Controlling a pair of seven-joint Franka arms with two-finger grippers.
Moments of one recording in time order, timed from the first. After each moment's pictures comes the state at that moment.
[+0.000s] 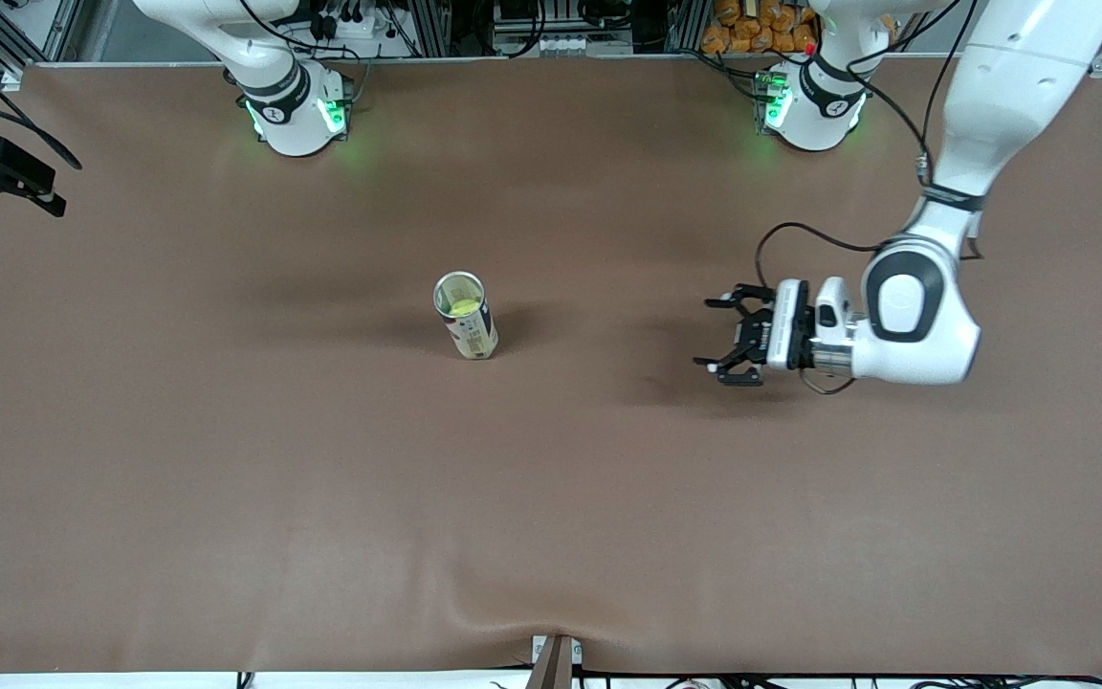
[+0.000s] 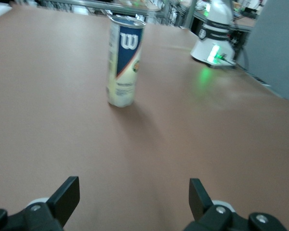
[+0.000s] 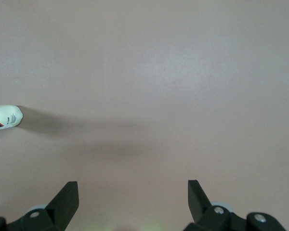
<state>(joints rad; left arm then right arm) 0.10 0.47 -0.27 -1.91 -0.92 1.87 2.07 0.03 -0.18 -0.13 -1.74 -0.01 1.56 -0.15</state>
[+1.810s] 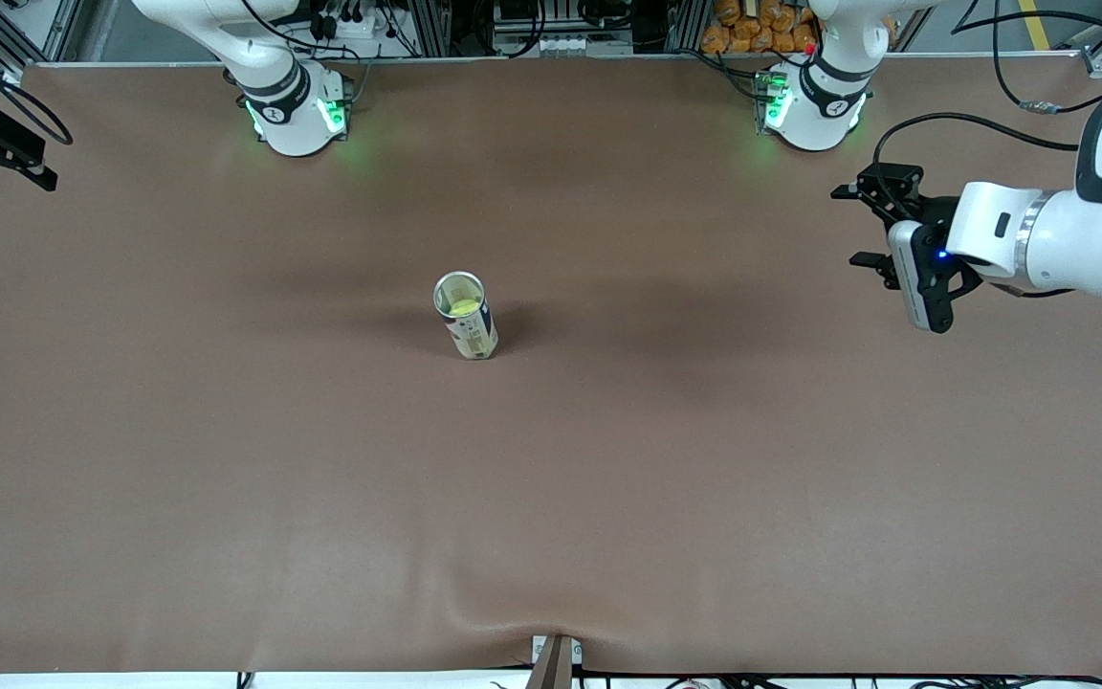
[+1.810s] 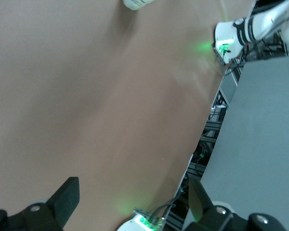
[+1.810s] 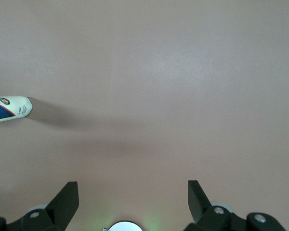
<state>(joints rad) 0.19 0.19 -0.29 -1.59 -0.49 1.27 0.72 0.06 -0.18 -0.13 -1.65 -0.01 1.46 -0.15</state>
